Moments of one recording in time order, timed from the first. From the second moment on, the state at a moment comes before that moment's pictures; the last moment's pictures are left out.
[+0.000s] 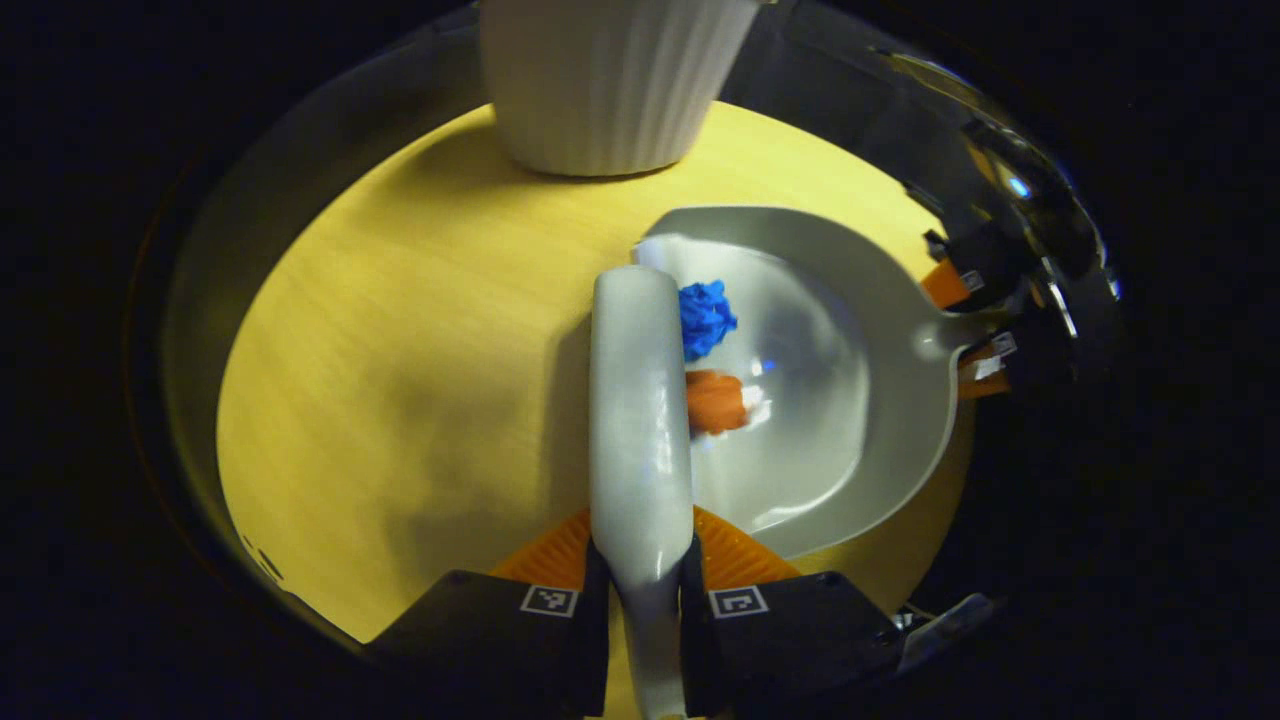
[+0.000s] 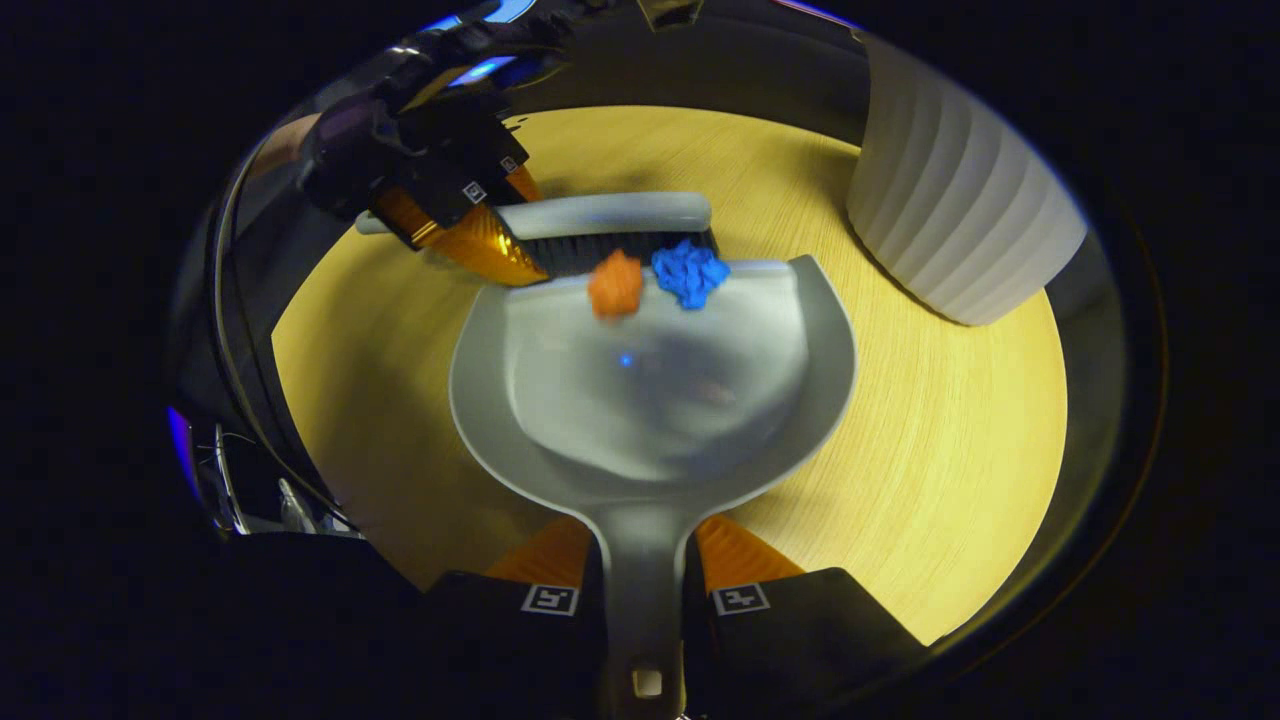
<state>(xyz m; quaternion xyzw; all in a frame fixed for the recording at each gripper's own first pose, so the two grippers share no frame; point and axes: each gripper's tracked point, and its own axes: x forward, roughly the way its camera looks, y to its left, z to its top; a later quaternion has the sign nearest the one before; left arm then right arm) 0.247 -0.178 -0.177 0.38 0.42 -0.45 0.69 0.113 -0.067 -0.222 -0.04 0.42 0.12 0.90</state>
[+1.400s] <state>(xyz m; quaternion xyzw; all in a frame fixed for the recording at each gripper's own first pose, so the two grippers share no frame) 0.178 0.058 -0.235 0.05 0.37 -0.20 0.91 0.001 -0.210 -0.140 0.08 0.36 -0.06 0.93</state>
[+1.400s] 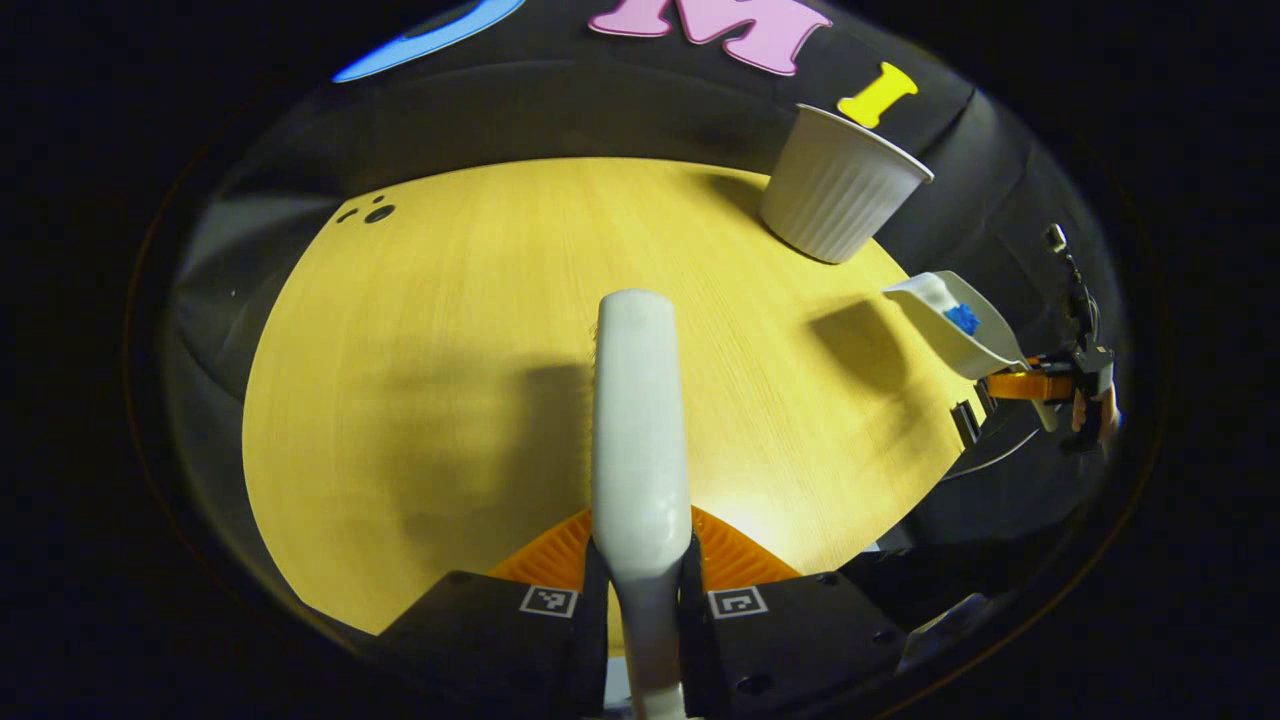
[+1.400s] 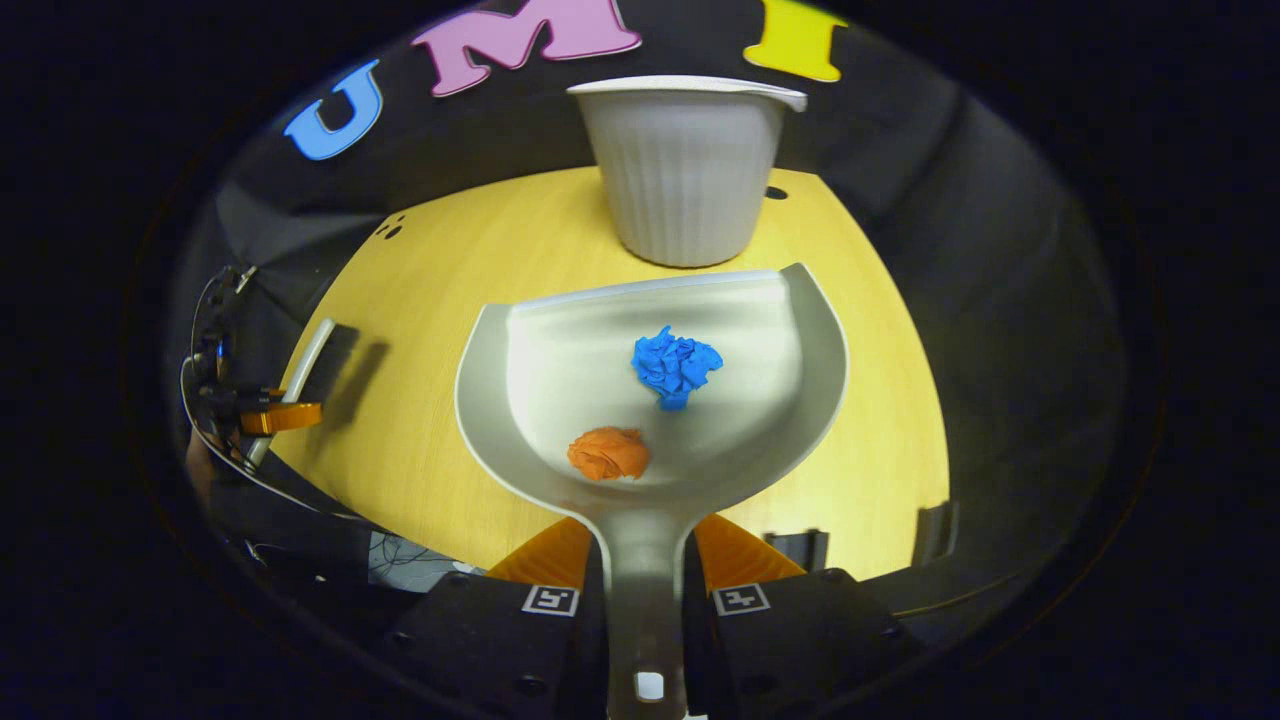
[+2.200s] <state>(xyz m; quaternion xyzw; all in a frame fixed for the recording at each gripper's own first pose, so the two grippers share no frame) 0.129 0.167 -0.238 -0.06 0.36 -0.10 0.92 0.031 -0.324 0.032 0.14 0.26 -0.14 0.95</state>
